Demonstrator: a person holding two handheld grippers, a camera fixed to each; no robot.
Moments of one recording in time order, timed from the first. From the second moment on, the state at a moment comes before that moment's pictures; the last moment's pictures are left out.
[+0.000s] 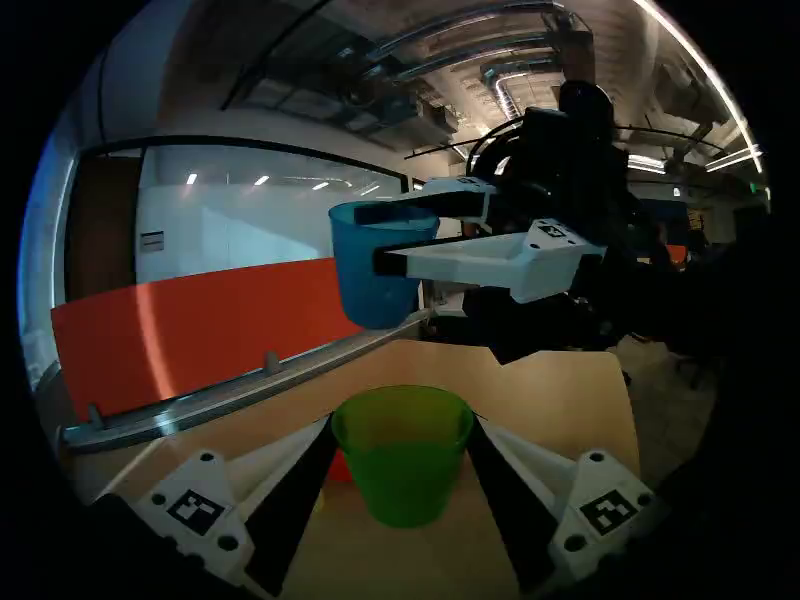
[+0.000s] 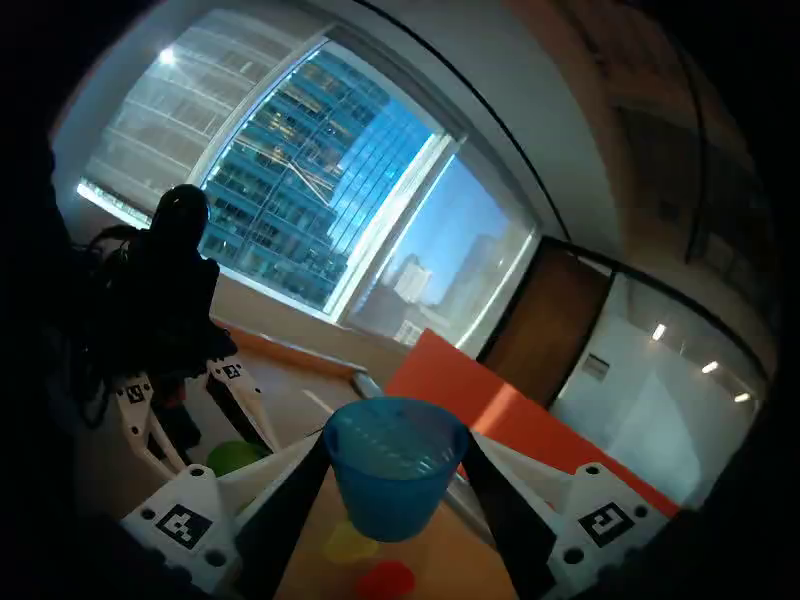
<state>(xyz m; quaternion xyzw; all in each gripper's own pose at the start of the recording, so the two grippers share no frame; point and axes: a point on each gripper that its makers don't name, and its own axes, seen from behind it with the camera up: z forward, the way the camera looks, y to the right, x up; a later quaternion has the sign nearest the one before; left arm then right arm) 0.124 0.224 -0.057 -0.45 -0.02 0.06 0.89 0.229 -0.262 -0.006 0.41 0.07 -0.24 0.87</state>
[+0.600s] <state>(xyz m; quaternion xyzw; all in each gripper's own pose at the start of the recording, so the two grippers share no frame) 0.124 0.216 -0.053 -0.44 -0.02 0.06 0.90 0.224 -0.271 -0.017 0.44 0.00 -0.09 0.89</state>
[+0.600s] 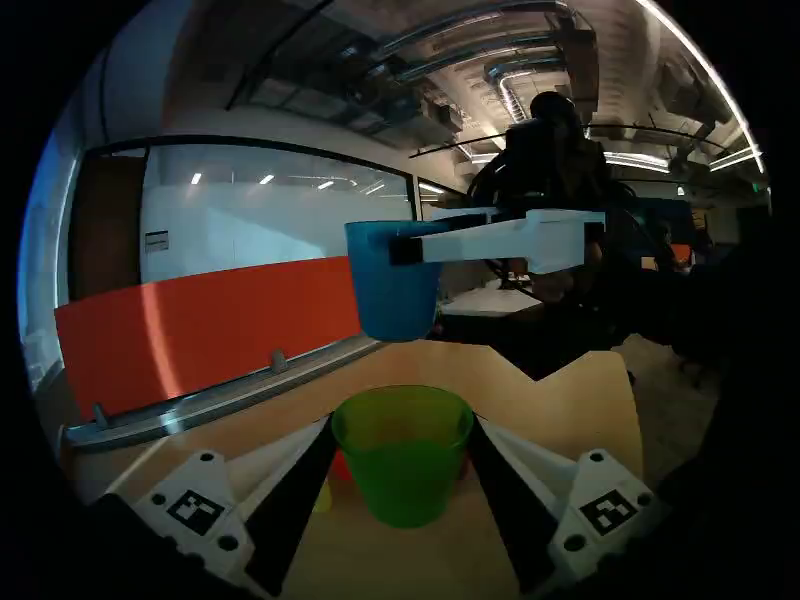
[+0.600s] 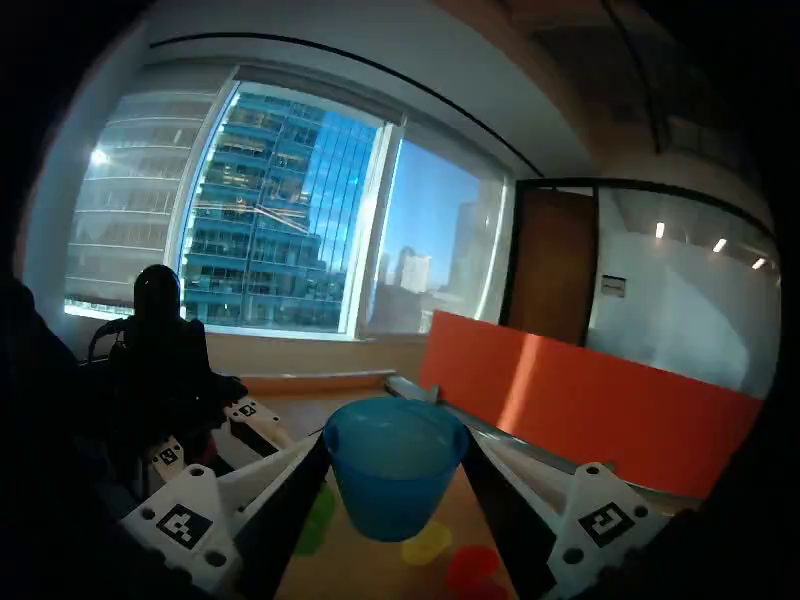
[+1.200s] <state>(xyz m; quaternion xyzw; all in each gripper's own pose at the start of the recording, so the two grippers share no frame) 0.106 0.192 -0.038 -0.42 -0.05 0.07 0.90 0.188 -0.256 -0.023 0.43 -0.03 -0.09 0.90</state>
